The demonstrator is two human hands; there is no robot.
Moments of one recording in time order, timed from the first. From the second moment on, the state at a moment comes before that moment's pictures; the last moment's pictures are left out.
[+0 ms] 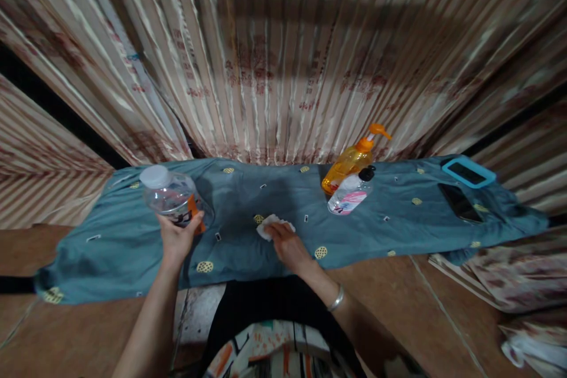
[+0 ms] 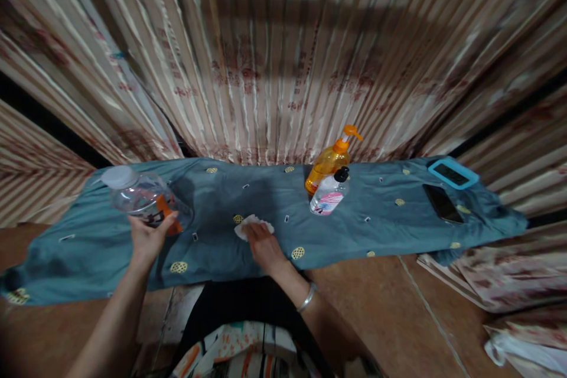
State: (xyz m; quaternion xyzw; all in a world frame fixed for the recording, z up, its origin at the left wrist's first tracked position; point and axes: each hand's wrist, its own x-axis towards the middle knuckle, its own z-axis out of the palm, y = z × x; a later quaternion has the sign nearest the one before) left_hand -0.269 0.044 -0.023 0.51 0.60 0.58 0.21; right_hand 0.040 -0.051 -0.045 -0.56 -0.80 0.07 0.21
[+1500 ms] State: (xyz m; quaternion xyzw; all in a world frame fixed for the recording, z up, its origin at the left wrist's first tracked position) left_hand -0.228 0.061 0.021 0.50 0.56 0.60 0.27; right_hand -0.048 -0.004 -0.031 -0.50 -0.83 0.10 0.24
